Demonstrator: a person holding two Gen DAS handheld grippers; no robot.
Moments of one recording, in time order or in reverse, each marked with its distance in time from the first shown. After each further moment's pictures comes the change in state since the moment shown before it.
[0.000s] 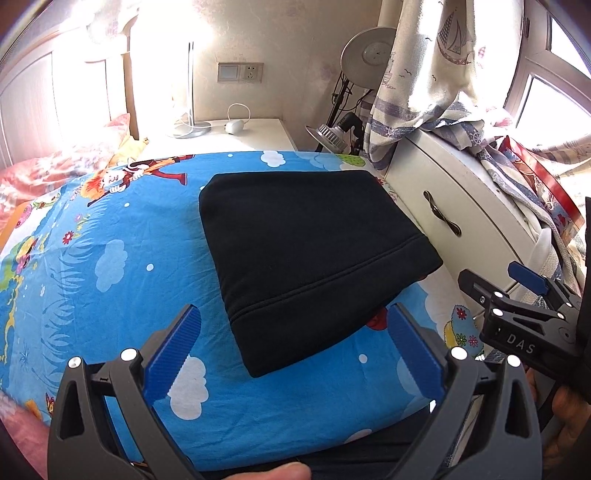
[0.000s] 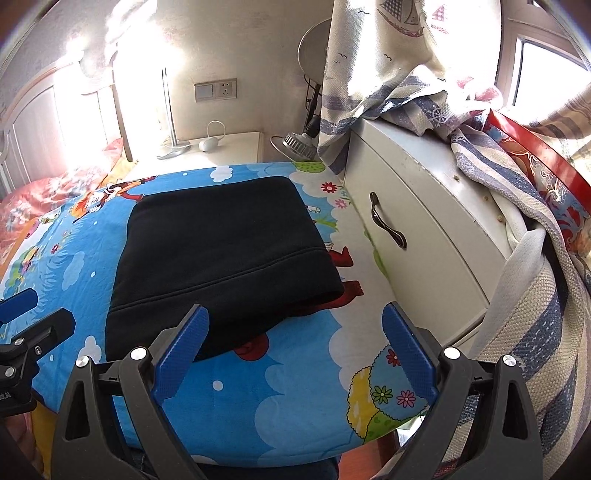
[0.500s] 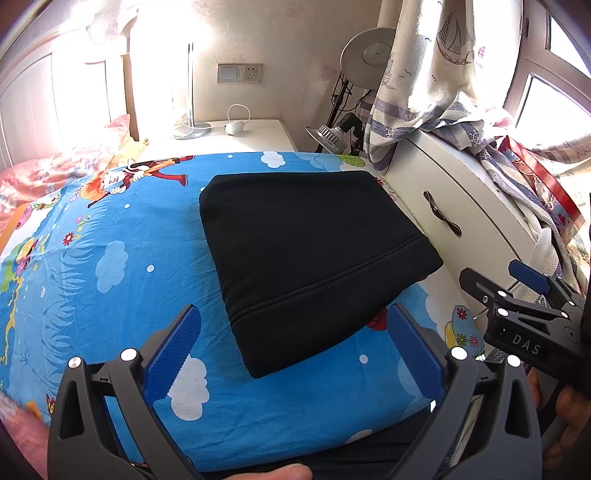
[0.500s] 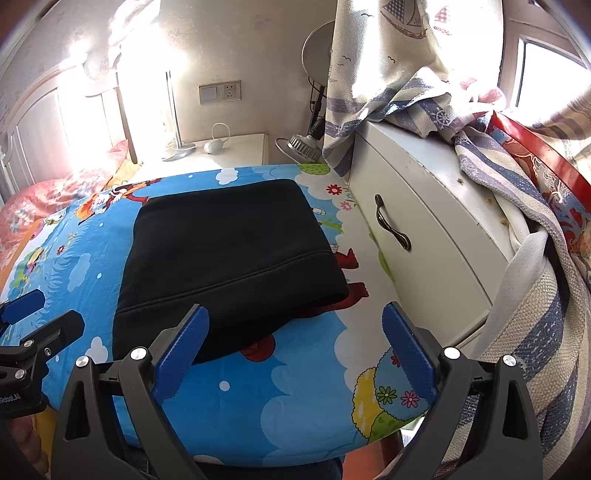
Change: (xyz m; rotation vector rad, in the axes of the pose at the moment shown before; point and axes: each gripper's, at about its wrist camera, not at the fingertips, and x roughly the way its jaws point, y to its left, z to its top) left arm 0.000 0.000 0.000 0.000 0.000 0.000; right arm -0.004 0.003 0.002 0.000 -0.003 0.020
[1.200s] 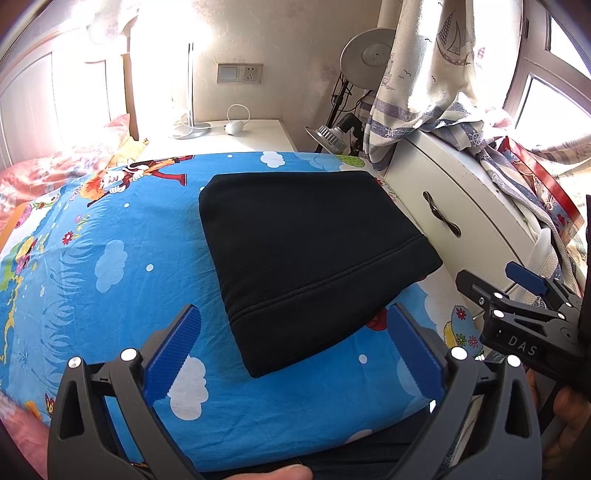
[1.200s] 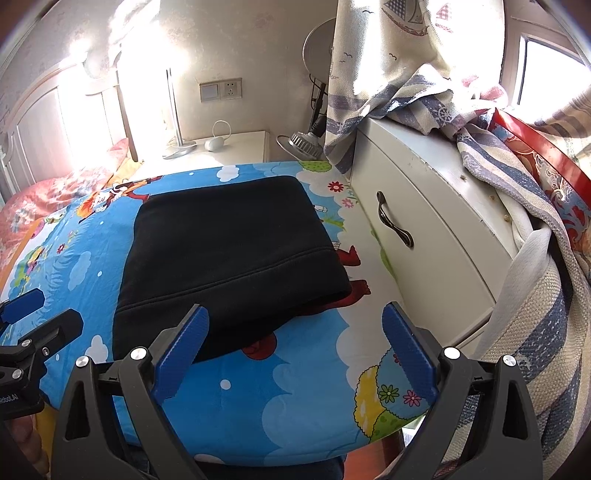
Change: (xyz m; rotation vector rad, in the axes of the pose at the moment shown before) left arm 0.000 0.000 -0.001 0.000 0.000 0.002; right arm 0.001 0.001 -0.002 0.001 0.004 0.002
